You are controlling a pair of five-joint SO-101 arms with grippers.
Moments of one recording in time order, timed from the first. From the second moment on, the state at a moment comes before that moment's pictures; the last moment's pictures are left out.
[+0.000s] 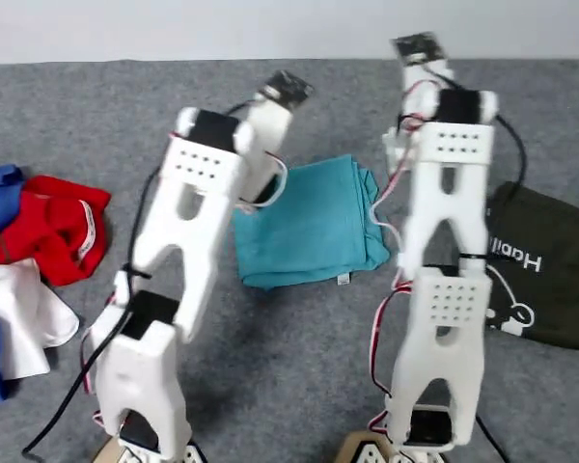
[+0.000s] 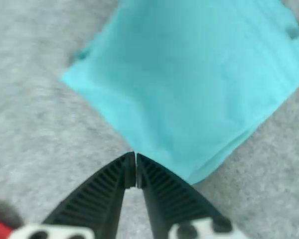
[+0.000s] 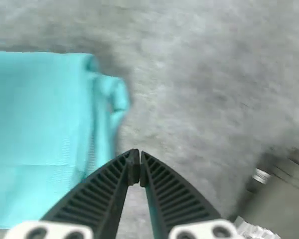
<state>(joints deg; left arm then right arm) 13.8 24.9 -33.5 98.8 -7.6 -1.8 50.1 -71.2 100.7 15.2</state>
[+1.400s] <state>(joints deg) -9.6 0.1 -10.0 99.0 -9.0 -8.3 48.3 -47.8 98.8 18.7</state>
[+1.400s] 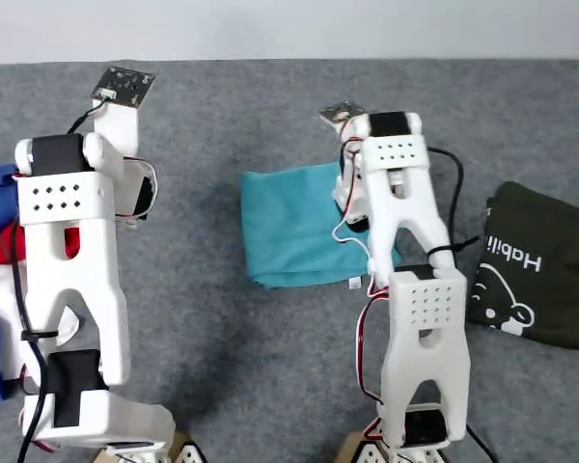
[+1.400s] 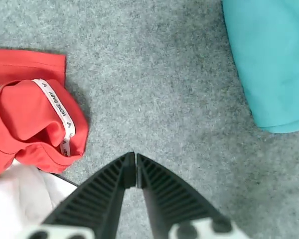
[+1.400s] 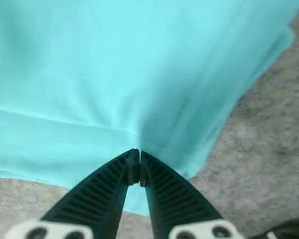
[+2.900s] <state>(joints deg) -9.6 0.1 -5.8 99.0 -9.0 -13.5 56.7 -48.9 98.1 -5.8</state>
